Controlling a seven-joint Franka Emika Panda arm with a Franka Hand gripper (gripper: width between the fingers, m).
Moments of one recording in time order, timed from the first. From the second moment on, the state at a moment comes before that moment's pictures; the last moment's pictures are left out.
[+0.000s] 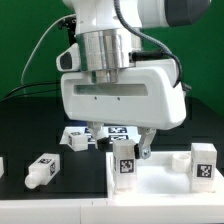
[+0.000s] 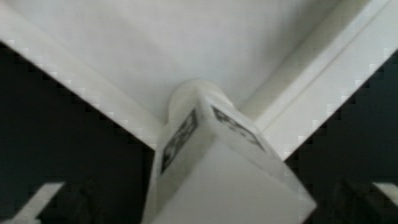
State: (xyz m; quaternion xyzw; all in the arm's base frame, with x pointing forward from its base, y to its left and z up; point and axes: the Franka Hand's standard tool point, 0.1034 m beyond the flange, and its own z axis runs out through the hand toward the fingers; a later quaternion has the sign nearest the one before) arm 0.633 -0.008 0.083 -0.91 0.40 -0.04 0.07
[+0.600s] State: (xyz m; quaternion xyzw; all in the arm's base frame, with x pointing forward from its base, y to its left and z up) arm 0.633 -0.003 0.082 -0.98 0.18 -0.04 0.04
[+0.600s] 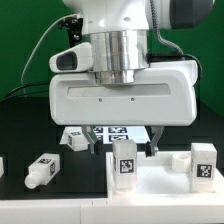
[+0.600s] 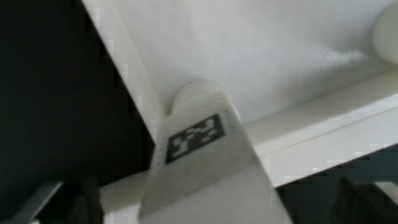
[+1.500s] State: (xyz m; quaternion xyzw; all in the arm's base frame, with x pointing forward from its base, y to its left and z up) arm 0.632 -0.001 0.081 -0.81 0.59 -0.02 0.05
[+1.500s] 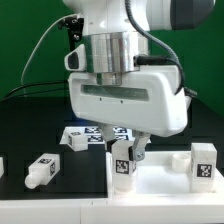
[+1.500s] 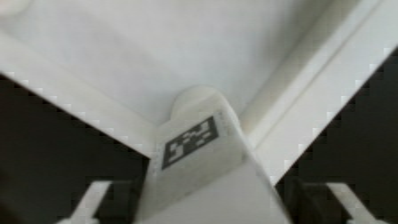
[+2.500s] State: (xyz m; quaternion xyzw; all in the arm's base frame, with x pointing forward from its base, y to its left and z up) arm 0.634 0.005 0.078 -0.74 0.66 0.01 0.10
